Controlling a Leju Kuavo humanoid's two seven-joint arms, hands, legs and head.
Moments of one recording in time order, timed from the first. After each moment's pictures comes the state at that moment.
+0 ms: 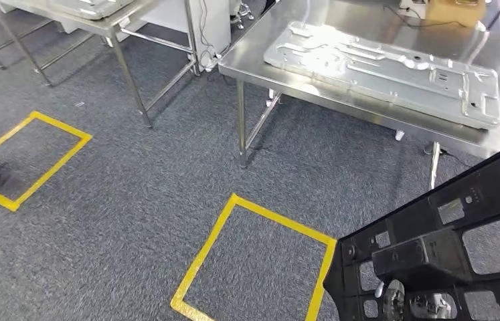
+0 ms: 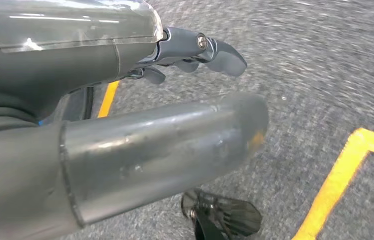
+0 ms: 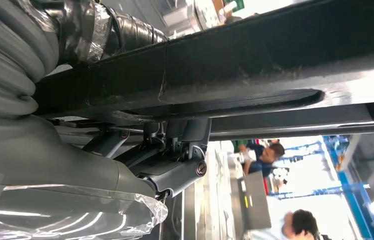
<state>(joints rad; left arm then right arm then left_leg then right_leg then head) -0.04 -0.12 1.18 -0.21 -1.14 0.01 -0.44 0.57 0.36 0.01 -1.88 0.01 0.15 -0.70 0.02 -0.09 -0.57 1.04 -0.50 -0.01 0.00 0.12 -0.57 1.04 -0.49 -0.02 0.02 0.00</state>
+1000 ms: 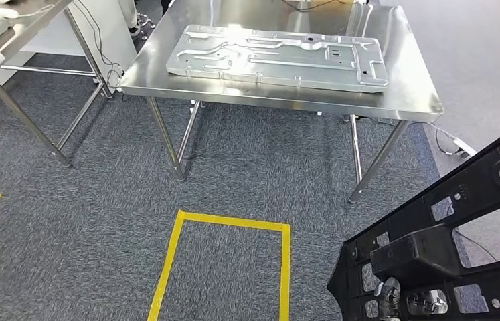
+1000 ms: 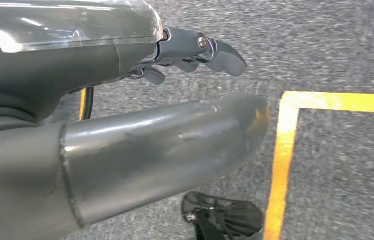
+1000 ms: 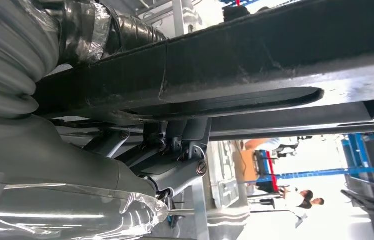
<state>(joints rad) -0.04 -0.12 1.18 -0.21 -1.14 0.01 -0.43 0.56 0.36 0.02 -1.87 0.06 0.09 -0.70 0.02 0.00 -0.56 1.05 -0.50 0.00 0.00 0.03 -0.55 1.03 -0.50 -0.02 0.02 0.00</state>
